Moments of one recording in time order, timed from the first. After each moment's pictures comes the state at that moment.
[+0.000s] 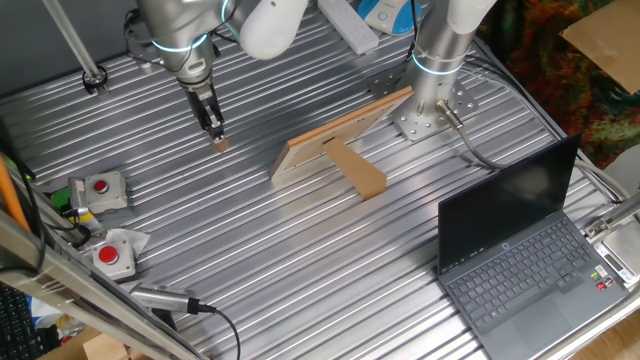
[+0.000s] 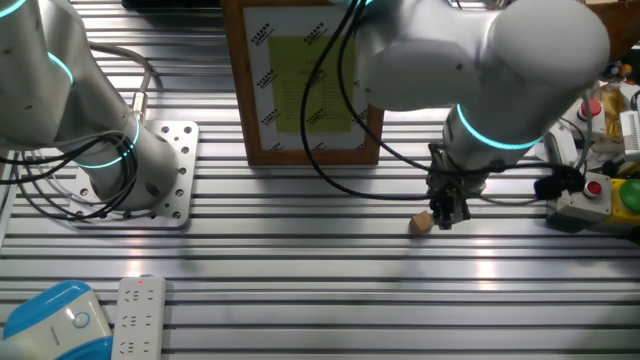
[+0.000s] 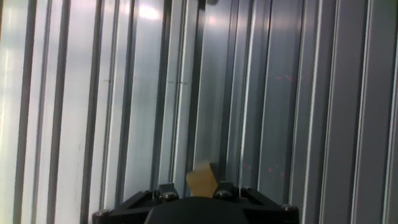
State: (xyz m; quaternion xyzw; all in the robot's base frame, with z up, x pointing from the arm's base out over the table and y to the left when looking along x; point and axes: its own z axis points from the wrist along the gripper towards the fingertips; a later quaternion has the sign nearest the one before) arm 0.556 -0.094 0.079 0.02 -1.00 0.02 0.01
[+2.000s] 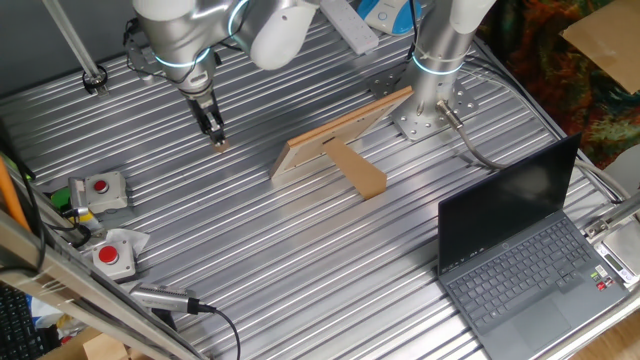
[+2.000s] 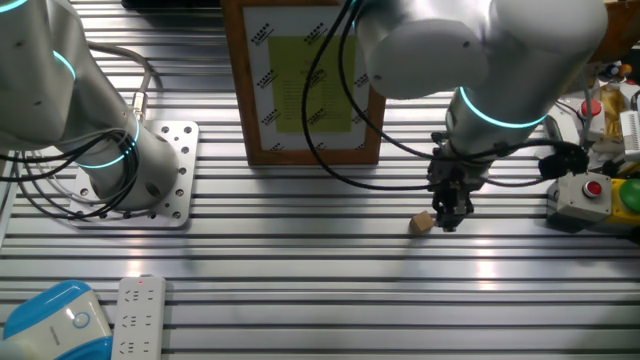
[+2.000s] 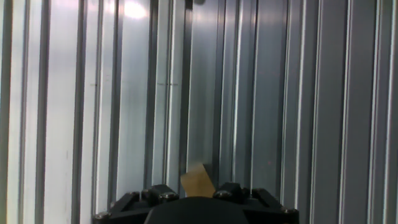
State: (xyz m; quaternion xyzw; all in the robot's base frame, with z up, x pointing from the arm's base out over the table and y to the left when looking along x) arm 0.558 -0.095 0.078 0.01 -1.00 0.04 0.01
